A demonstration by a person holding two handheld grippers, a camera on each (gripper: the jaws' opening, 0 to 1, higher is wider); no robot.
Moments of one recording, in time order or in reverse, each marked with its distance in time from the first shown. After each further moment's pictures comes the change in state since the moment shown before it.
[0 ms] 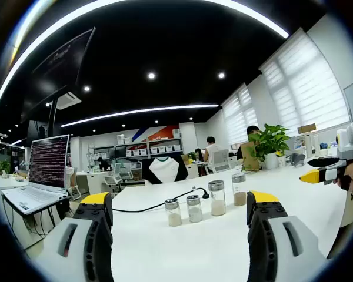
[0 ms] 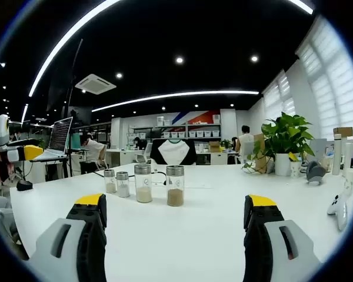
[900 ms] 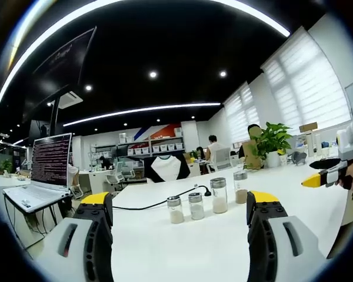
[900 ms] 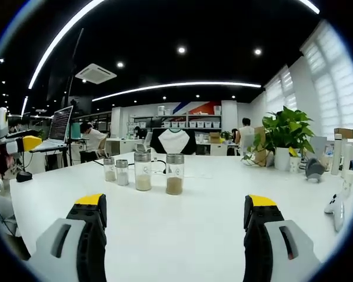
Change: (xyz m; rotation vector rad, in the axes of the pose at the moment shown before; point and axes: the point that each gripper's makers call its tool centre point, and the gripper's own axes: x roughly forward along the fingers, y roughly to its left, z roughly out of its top) left arm -0.004 0.004 -0.004 -0.001 0.008 0.019; right arm -0.002 -0.001 -0.016 -0.047 0.075 -0.004
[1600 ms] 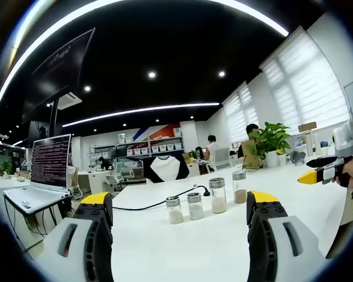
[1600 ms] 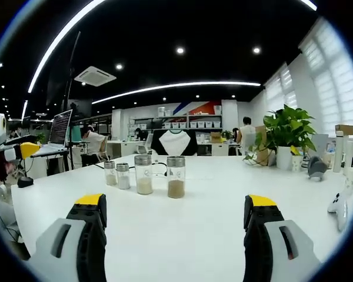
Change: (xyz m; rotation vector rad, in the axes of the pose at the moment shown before) left arm -0.002 -0.004 0.001 0.005 0.000 -0.009; right arm 0.006 0.001 0.009 0.043 -0.011 0.014
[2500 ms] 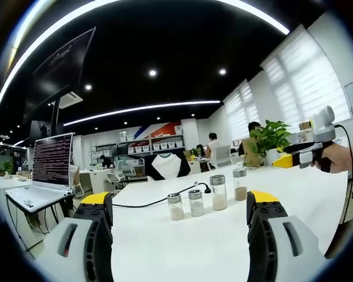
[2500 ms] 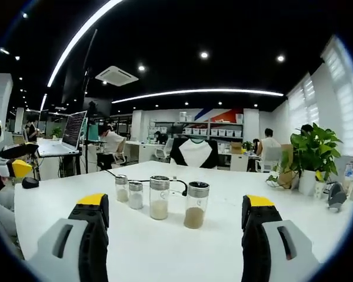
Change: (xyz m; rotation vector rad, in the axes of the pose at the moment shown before) left arm -0.008 0.002 -0.003 0.001 0.018 0.011; right arm 0.072 0.037 0.055 -0.080 -0.032 0.171
